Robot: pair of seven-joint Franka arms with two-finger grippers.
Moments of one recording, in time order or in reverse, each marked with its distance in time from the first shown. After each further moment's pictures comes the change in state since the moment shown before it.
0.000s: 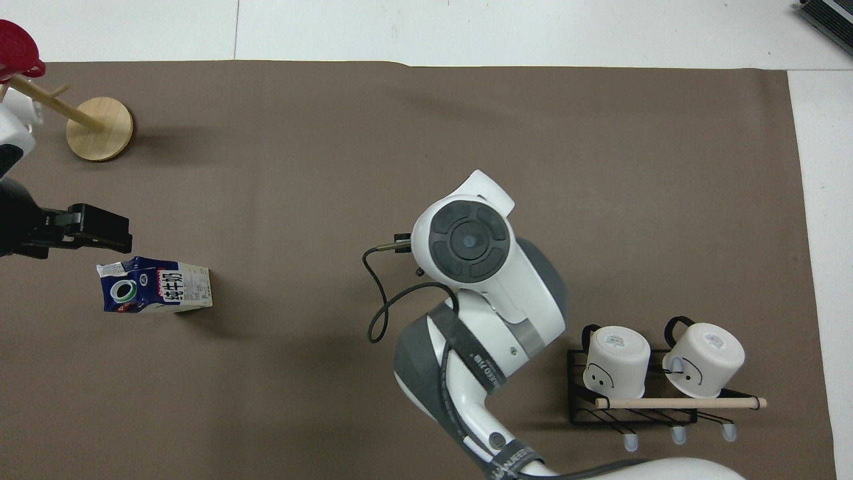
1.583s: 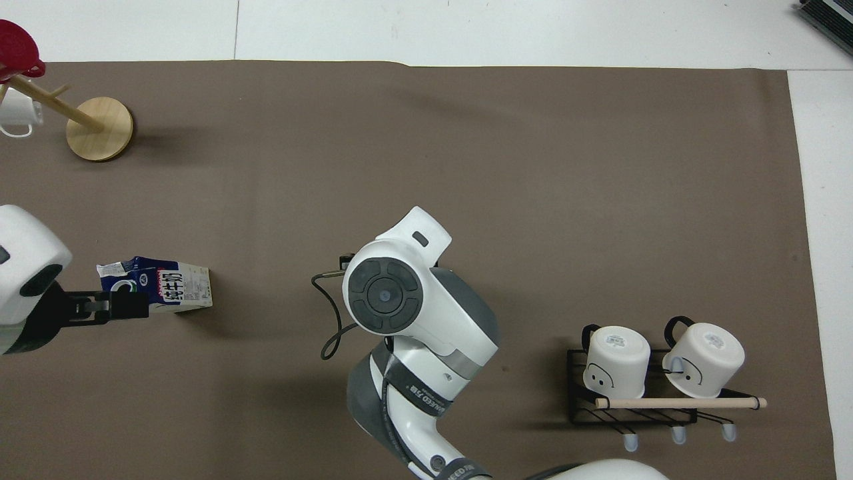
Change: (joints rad) left arm 0.000 -0.326 -0.004 -0.477 0.000 0.242 0.000; right arm 0.100 0.053 -0.022 0.022 -0.082 0.087 0.170
